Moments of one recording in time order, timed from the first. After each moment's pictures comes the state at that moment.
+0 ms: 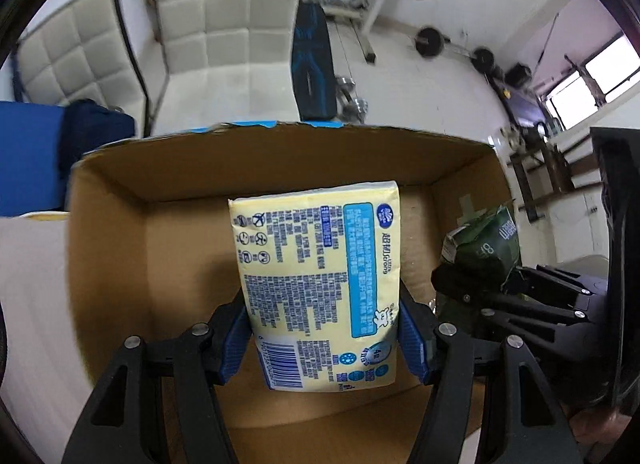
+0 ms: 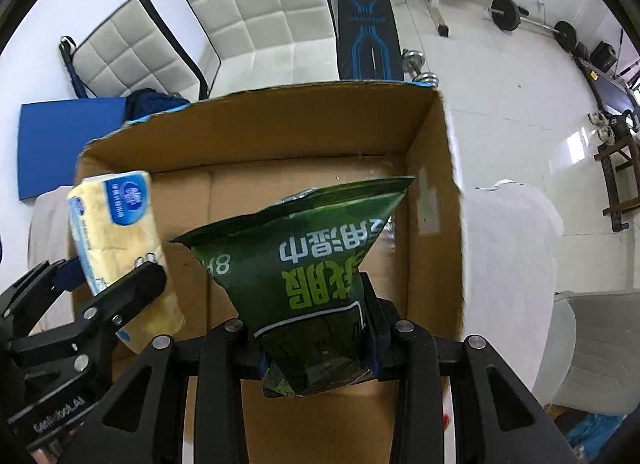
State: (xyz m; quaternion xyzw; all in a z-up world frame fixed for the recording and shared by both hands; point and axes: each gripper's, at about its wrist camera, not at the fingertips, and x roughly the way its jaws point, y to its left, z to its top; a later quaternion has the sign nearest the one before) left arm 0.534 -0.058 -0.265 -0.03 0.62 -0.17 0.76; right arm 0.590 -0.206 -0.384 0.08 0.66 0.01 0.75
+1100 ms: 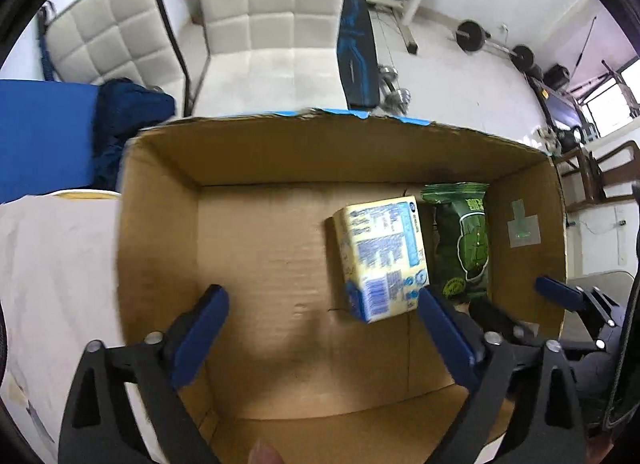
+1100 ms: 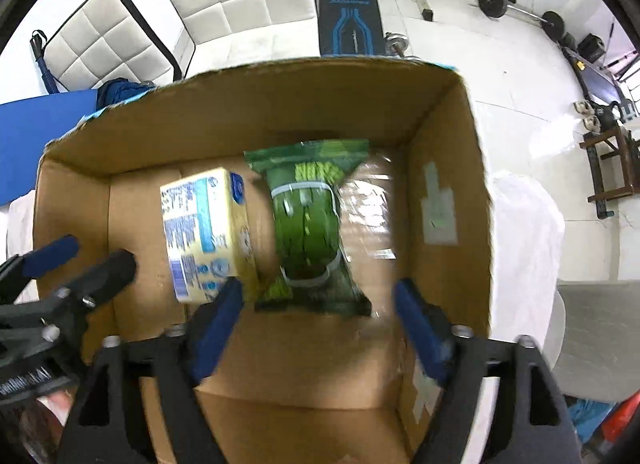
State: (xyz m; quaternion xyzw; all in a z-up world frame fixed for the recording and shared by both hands) left arm 0.519 -0.032 -0.253 -0.02 0.63 -0.09 0.77; right arm 0.583 -0.208 -0.398 0.05 0.67 -0.04 0.74
